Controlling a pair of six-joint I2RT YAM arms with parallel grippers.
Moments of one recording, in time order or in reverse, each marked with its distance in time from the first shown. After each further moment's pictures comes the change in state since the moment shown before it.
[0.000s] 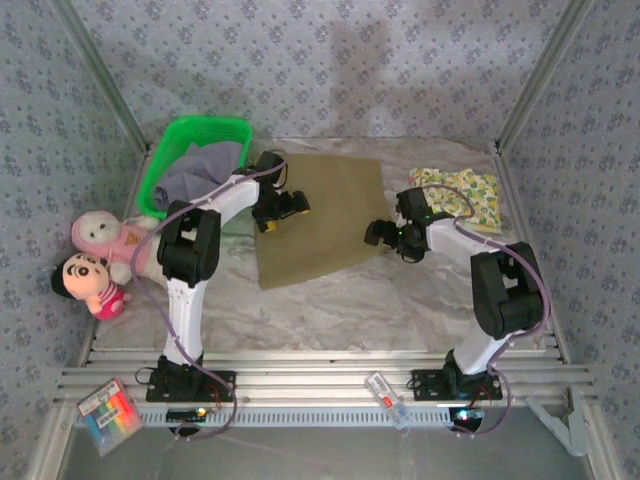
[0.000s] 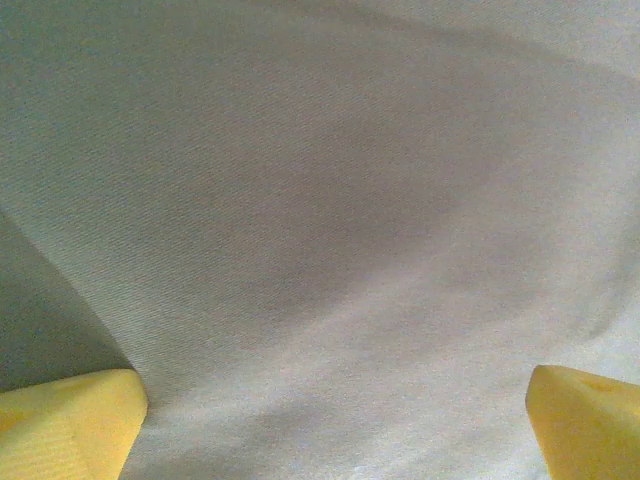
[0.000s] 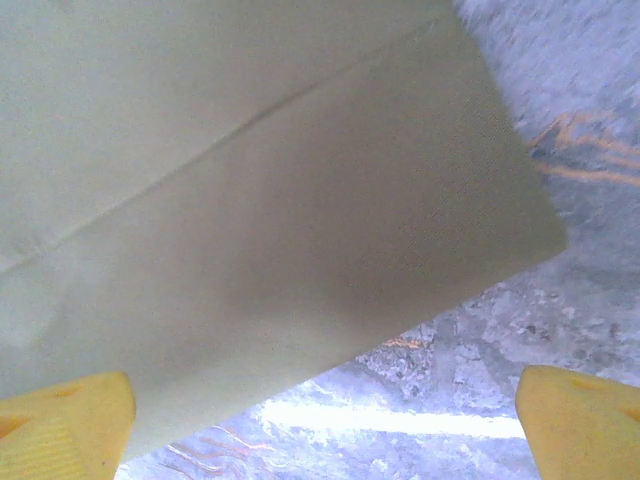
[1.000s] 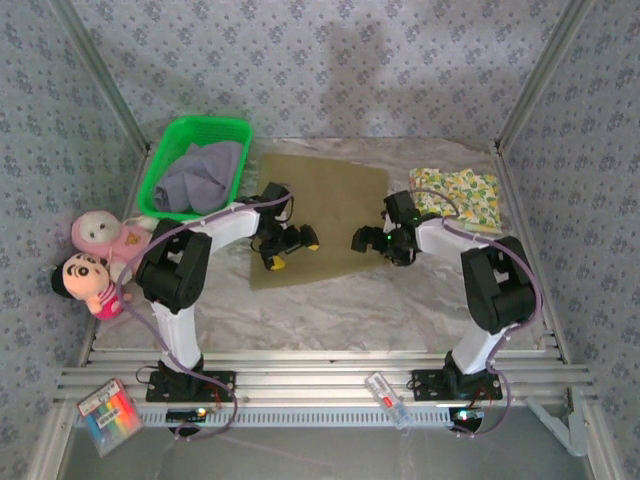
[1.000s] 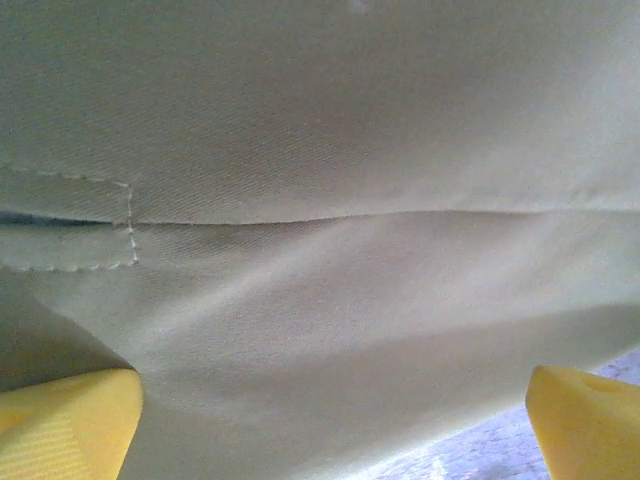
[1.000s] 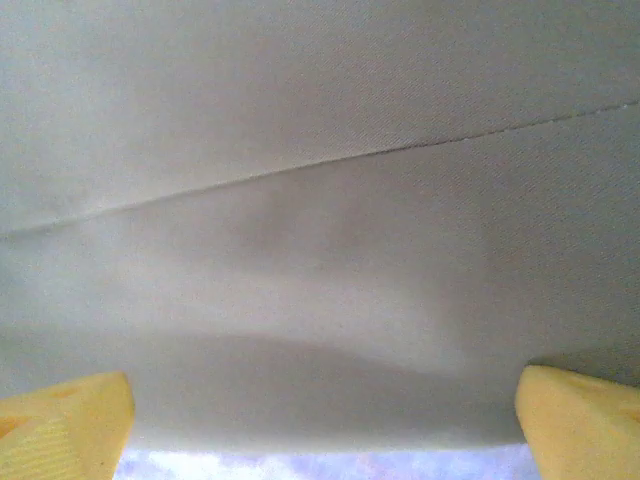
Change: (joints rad) left arm -0.103 -0.274 -0.416 0.056 0.148 -0.087; right arm 0.077 0.015 0.007 -0.041 -0.083 0.043
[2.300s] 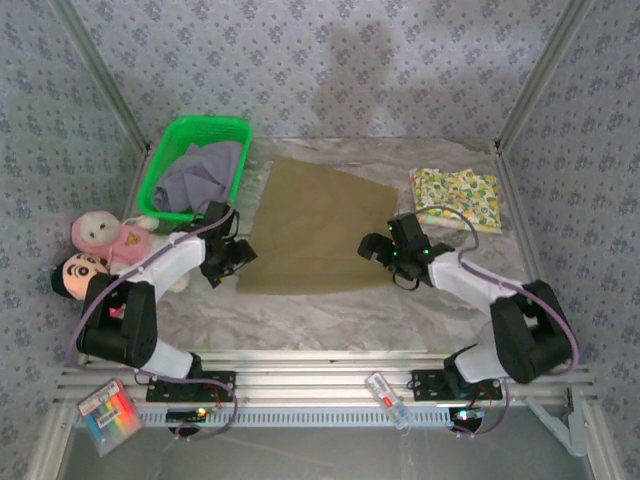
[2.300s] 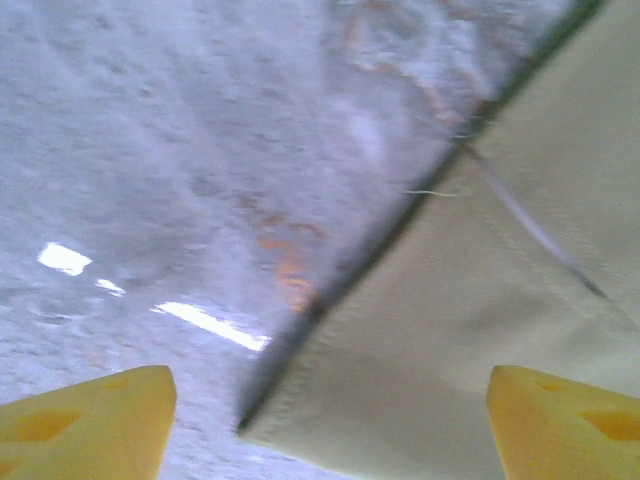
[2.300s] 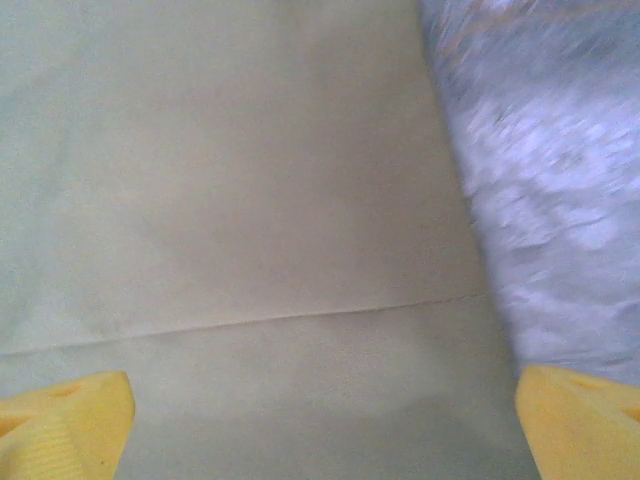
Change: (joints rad) left arm 0.221 -0.443 -0.395 -0.055 -0.330 -0.073; right arm 0.078 -0.326 -0.283 0.215 0.271 0.257
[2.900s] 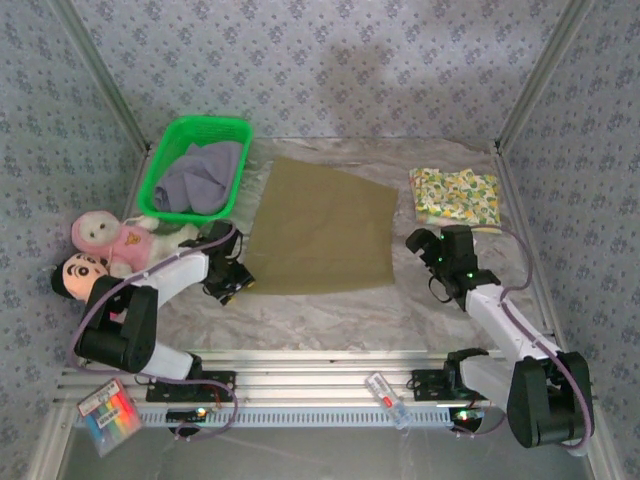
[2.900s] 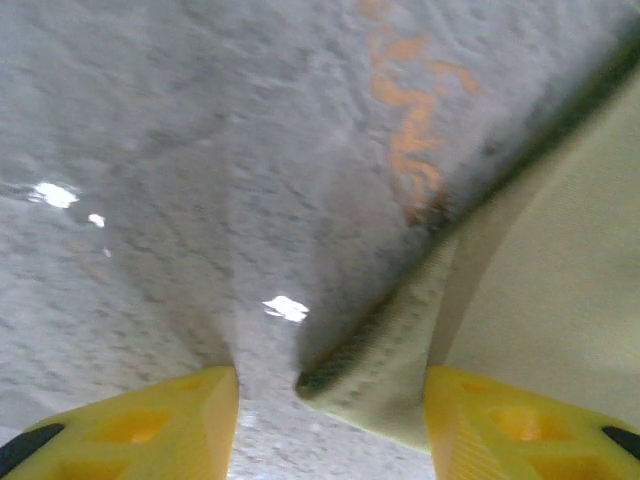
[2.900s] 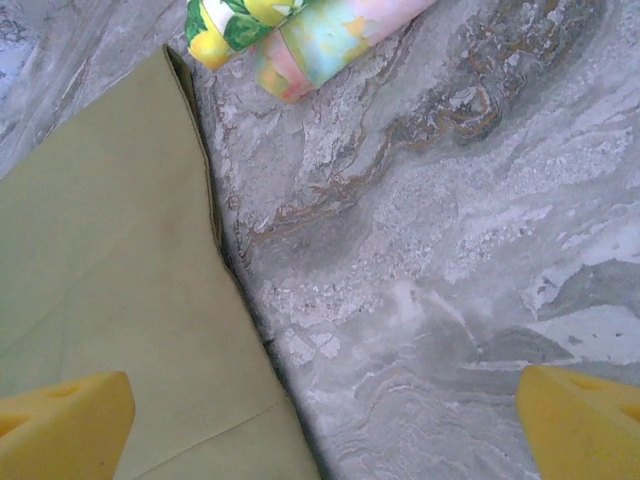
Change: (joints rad) left arm -0.055 -0.022 -0.146 0.066 0.068 -0.093; right arm -0.296 -0.311 -0.187 0.027 0.027 0.047
